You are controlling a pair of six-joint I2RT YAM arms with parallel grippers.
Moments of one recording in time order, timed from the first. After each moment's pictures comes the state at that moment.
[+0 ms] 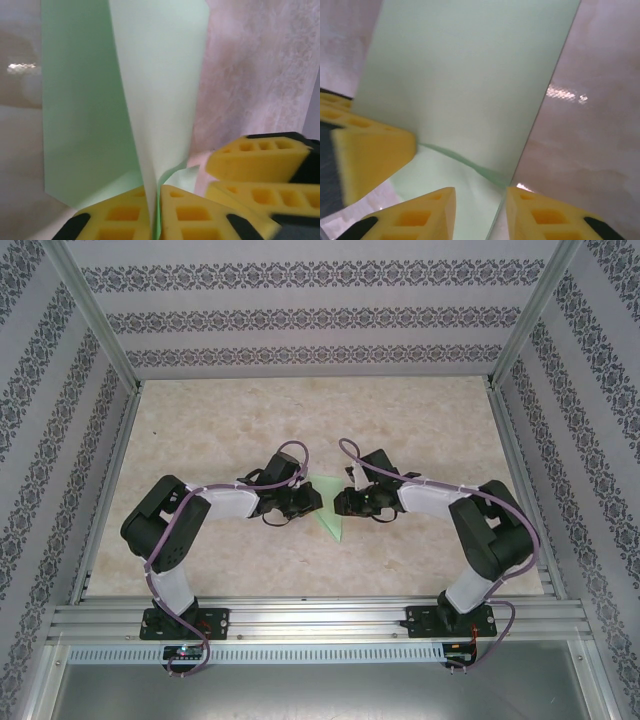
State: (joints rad) left arm -0.63 1.79 0.89 0.04 0.46 -0.97; right arm 0.51 1.64 0.81 -0.21 -0.43 0.43
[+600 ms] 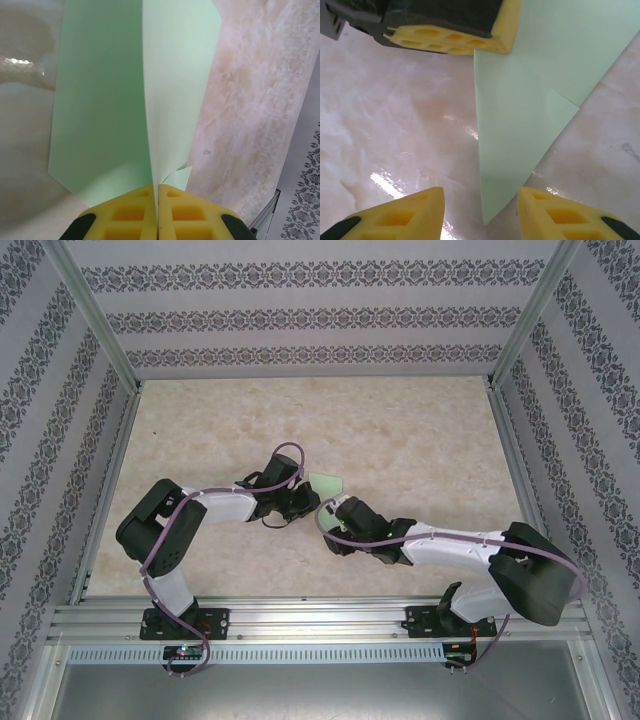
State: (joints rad) left arm -0.64 1.76 0.86 0.06 0.43 -1.06; right arm 0.95 1.38 0.58 -0.13 0.11 0.30
